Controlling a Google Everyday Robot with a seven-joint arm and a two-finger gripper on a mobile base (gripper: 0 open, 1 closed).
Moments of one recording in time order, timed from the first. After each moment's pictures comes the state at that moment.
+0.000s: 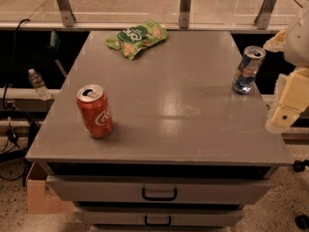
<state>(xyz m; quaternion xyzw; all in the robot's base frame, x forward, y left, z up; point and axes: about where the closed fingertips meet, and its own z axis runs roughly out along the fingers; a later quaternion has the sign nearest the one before) 0.438 -0.217 0.976 -0.60 0.78 -0.03 0.16</state>
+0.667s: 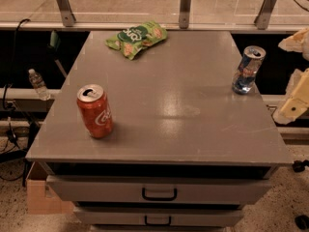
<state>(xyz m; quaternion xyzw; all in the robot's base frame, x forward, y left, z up) 0.460 -0.250 0.968 -0.56 0.80 0.00 0.22</state>
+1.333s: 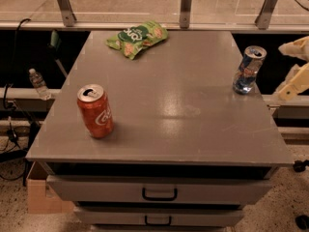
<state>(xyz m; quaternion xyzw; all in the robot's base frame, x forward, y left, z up) 0.551 -0.309 0.919 -0.52 0.79 0.10 0.31</state>
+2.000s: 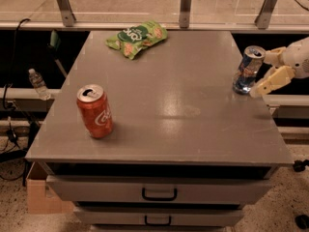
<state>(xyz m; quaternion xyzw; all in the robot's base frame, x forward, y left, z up) 0.609 -0.291 0.878 -0.48 0.77 0.22 0.37</state>
